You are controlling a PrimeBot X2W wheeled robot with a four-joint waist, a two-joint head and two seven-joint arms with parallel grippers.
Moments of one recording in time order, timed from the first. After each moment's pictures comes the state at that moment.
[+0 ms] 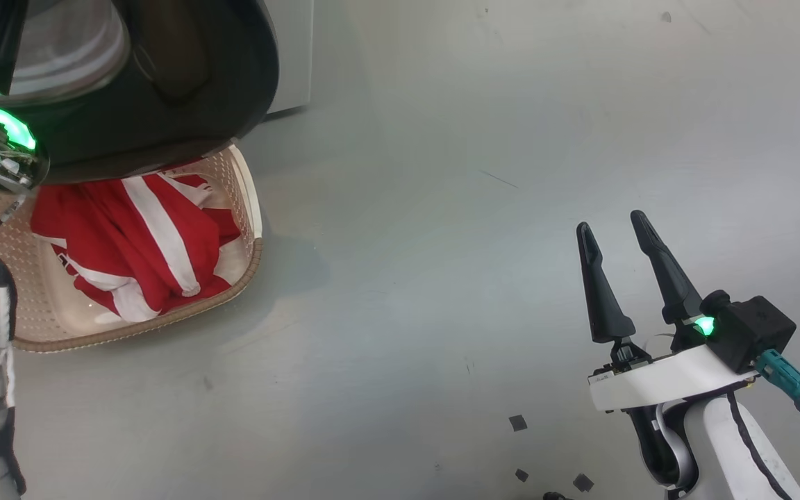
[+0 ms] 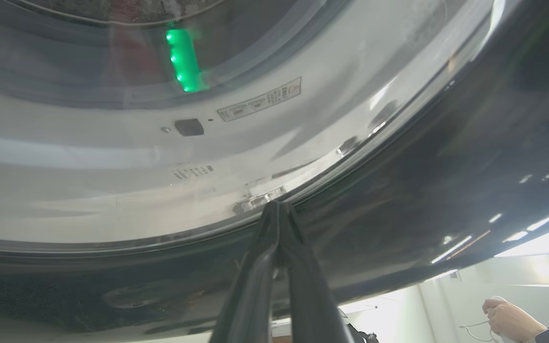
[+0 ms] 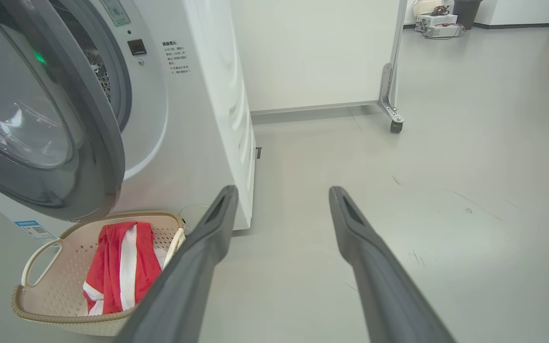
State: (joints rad) left arm -0.73 0.21 0.04 0.13 -1.77 -0.01 0.48; right arm -0.11 -0.07 0.23 0.00 0.36 0.06 -0.24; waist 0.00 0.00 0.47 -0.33
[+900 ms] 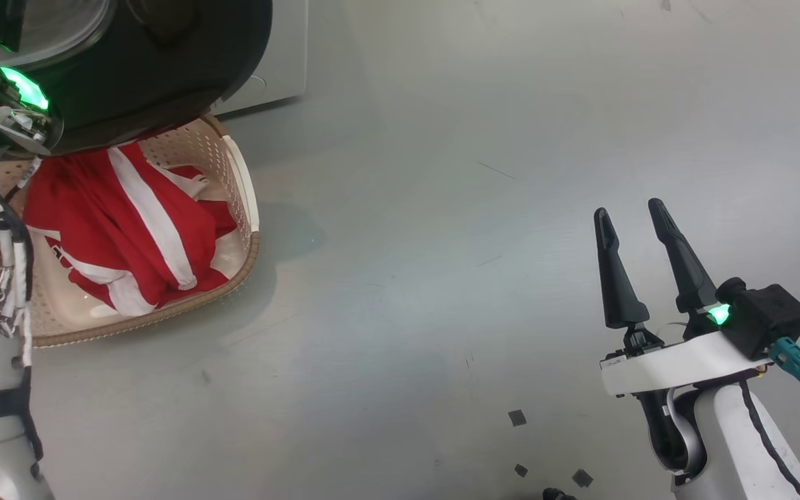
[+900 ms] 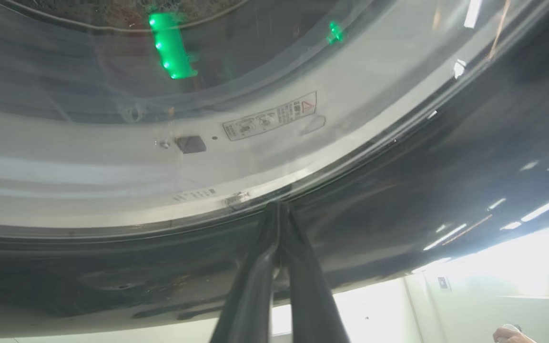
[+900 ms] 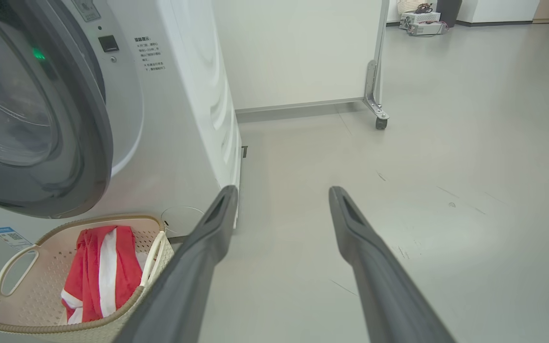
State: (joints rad) left arm -0.85 0.17 0.02 0.29 -1.75 -0.09 0.45; right arm -0.14 -0.06 0.19 0.04 0.36 0.07 -0.25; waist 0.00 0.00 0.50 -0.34
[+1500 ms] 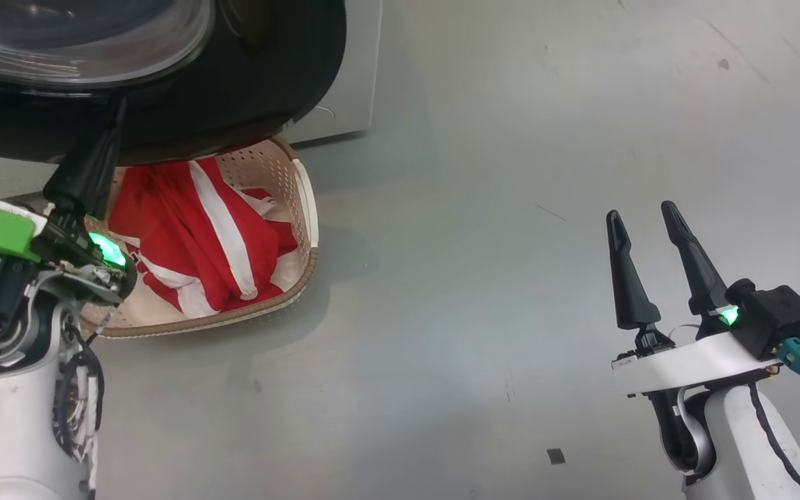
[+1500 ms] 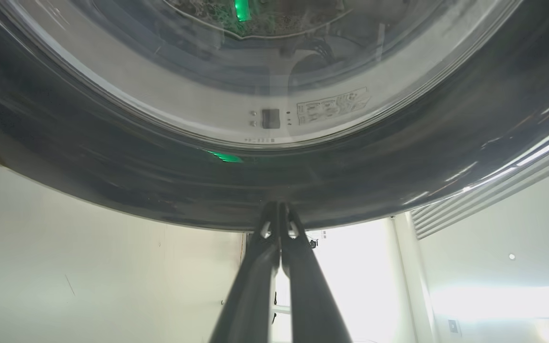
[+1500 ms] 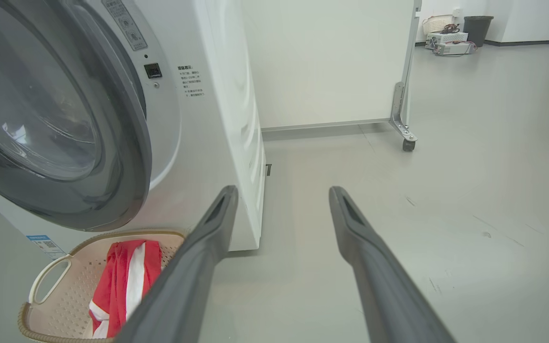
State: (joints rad) left arm -0.54 0.10 0.07 0.23 -1.78 -0.12 0.46; right arm -0.14 -0.07 0.16 0.06 0.34 0.08 -0.25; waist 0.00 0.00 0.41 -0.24
